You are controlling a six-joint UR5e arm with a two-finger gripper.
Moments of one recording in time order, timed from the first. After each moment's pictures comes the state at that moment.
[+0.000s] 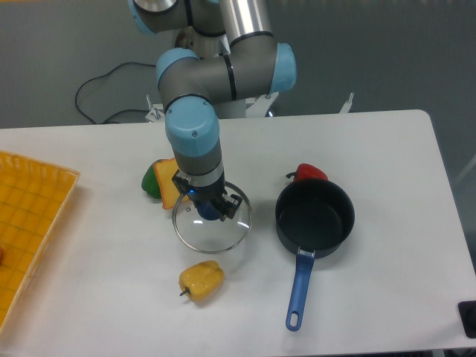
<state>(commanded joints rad) 2.28 -1.87 -1.69 -1.13 1.59 0.74</state>
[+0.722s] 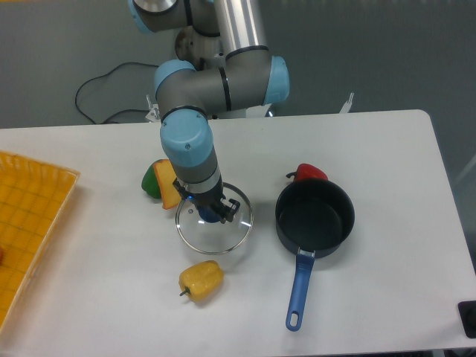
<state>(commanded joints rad) 2.27 -1.91 -1.72 -1.09 1.64 0.75</state>
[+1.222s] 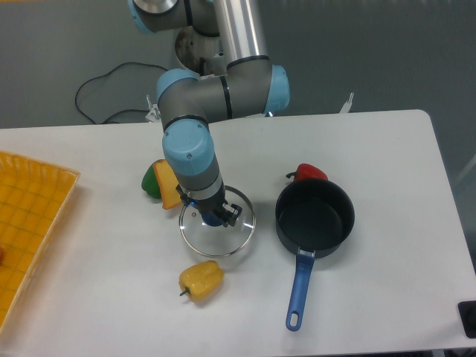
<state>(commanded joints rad) 2.27 -1.93 -1.73 -1.07 1.66 0.77</state>
